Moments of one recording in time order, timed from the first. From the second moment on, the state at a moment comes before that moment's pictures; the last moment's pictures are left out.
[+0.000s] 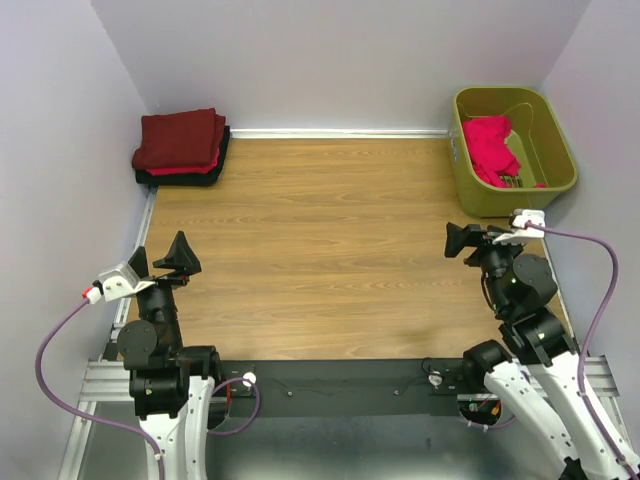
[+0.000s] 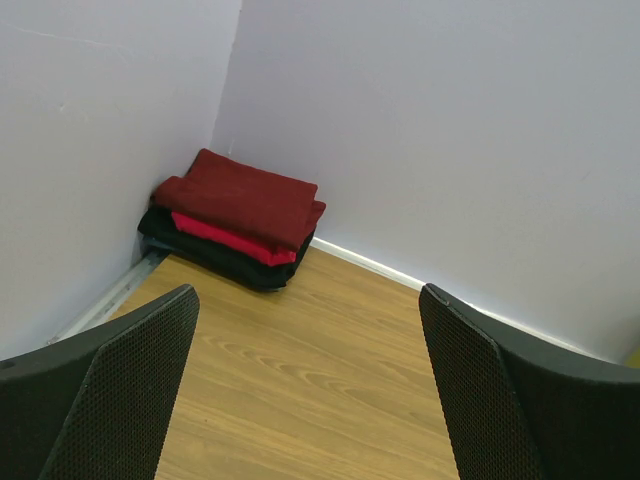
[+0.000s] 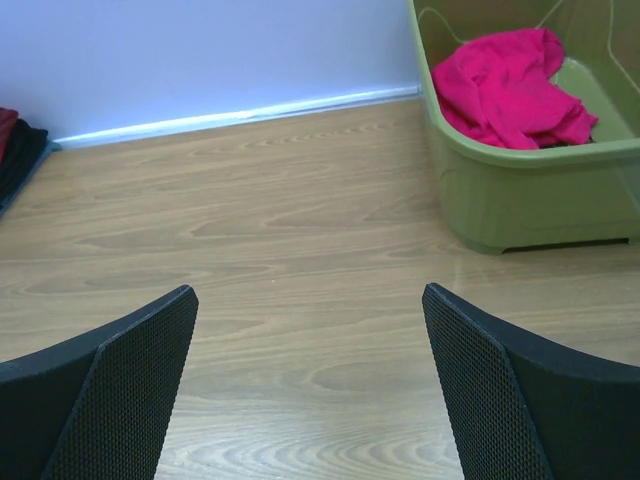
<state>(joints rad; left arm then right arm) 0.06 0.01 0.51 -0.20 -0.21 -0.33 0.39 0.40 0.61 -0.23 0.35 0.19</state>
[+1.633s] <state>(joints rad) 0.06 0.10 0.51 -0.21 -0.20 -0.34 -0.13 2.35 2.00 -0.16 0.25 0.30</state>
